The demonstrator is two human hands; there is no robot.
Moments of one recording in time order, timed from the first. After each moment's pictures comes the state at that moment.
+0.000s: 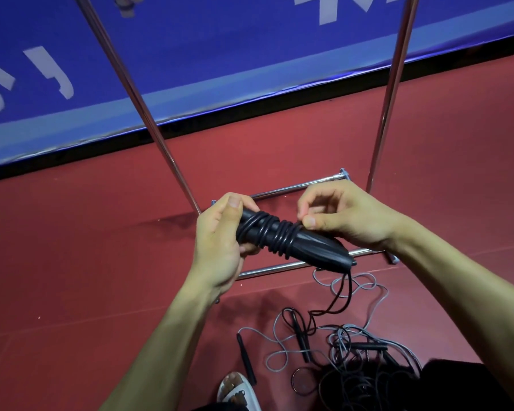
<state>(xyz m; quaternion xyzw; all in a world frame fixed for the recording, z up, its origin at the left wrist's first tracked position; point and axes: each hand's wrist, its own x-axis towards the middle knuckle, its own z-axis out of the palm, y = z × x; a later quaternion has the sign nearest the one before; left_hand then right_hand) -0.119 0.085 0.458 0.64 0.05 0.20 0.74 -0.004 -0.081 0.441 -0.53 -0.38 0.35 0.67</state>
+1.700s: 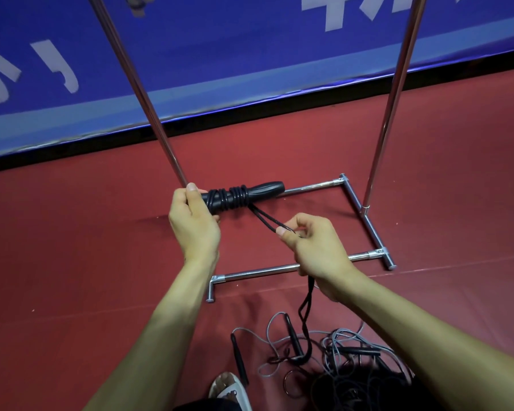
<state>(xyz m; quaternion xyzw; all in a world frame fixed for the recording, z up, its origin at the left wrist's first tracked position) -0.080 0.131 0.425 0.67 0.31 0.45 0.50 -0.057 -0.038 0.408 -0.75 -0.11 0.18 0.63</state>
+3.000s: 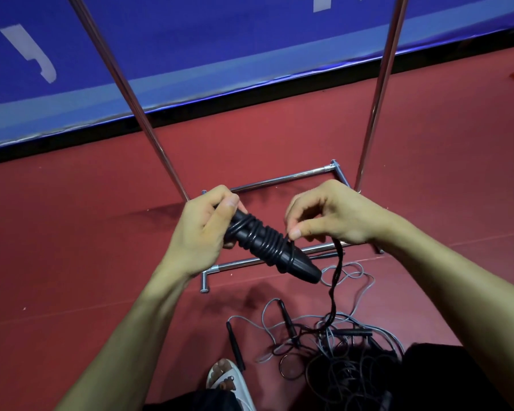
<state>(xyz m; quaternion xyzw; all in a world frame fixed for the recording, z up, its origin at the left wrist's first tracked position) -0.123 0.110 0.448 0.81 0.00 0.17 0.56 -0.015 -0.090 0.445 -0.69 -0.45 0.26 0.51</state>
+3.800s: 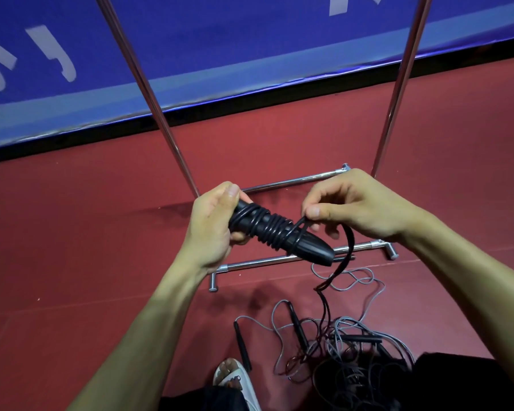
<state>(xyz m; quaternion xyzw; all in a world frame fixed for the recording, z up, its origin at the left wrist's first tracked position) -0.119 0.110 0.450 0.66 0.05 0.17 0.73 -0.017 -0.088 0.462 -0.63 -0.42 0.28 0.59</state>
